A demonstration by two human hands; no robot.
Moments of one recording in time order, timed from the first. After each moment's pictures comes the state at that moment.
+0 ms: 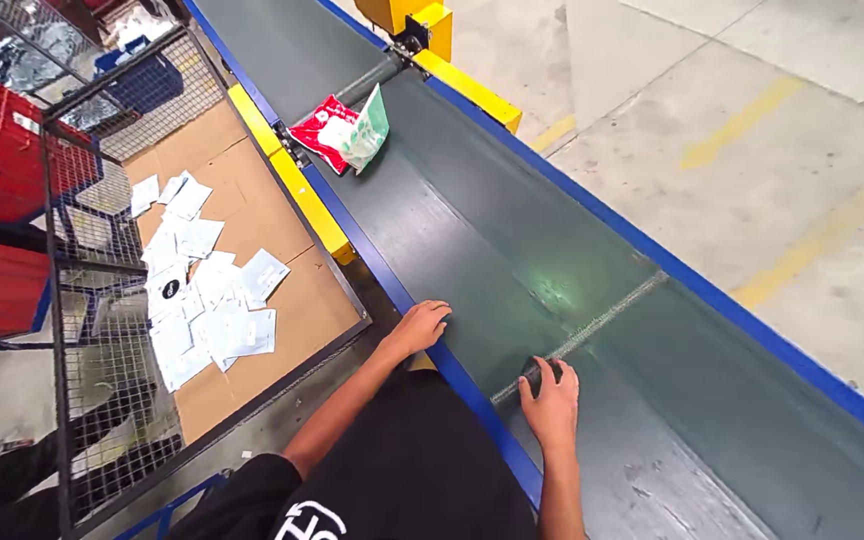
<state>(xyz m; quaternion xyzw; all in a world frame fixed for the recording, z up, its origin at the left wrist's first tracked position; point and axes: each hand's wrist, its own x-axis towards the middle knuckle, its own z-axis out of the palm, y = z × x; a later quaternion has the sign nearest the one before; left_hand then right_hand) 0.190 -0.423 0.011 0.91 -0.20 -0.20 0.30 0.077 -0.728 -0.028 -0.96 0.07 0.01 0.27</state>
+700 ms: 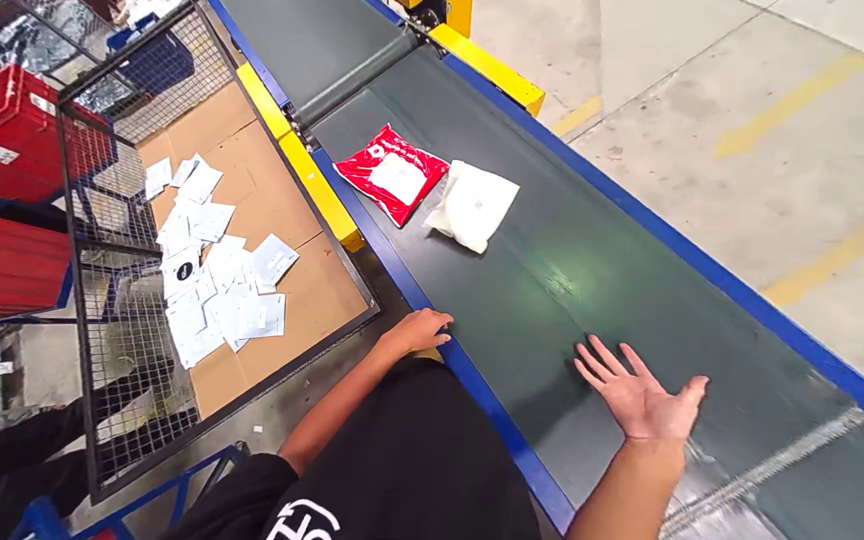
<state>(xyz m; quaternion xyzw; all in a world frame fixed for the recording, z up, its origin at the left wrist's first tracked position) 0.174 -0.410 0.011 0.87 -0.20 -0.34 0.29 0.126 -0.824 0.003 -0.36 0.30 0.10 0.88</state>
